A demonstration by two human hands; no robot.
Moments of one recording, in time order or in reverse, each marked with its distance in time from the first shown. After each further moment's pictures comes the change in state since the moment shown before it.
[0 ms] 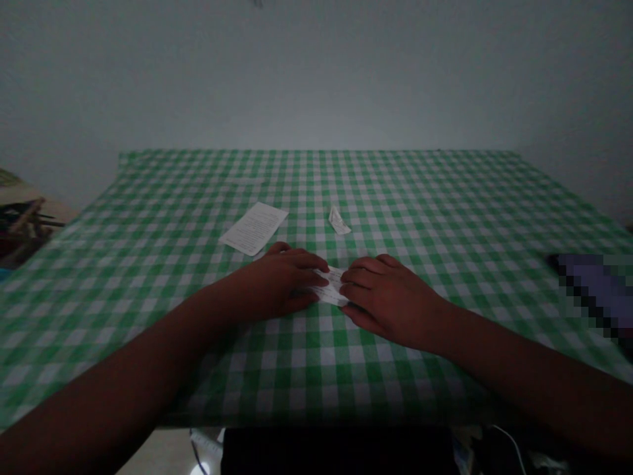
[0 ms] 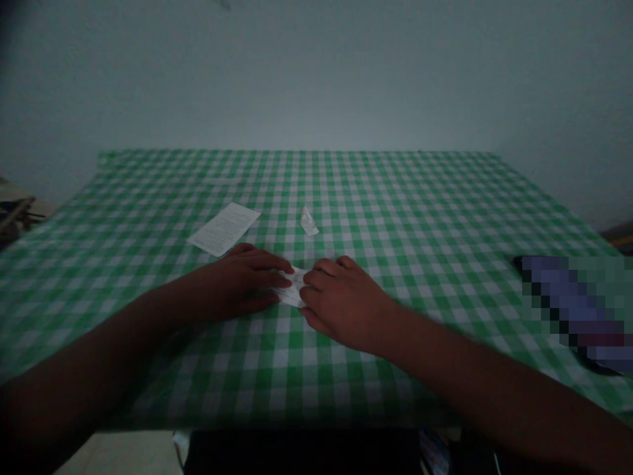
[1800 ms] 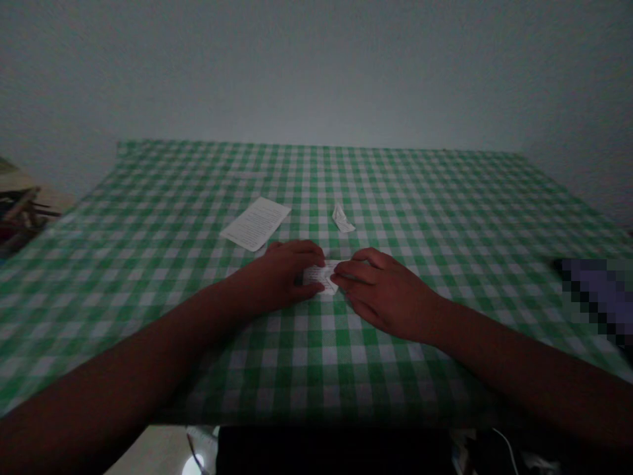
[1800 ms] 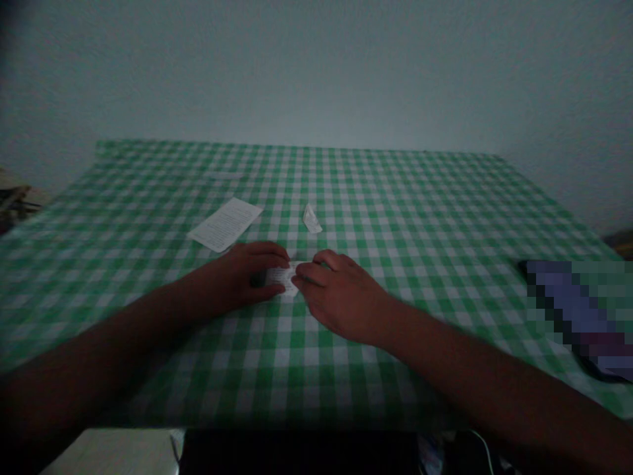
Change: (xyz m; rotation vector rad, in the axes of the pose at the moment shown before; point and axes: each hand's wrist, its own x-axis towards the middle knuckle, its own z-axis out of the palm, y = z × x) left_hand 0.003 -0.005 0.017 -0.169 0.163 -0.187; right_hand 0.006 0.008 0.010 0.056 0.113 -0.082
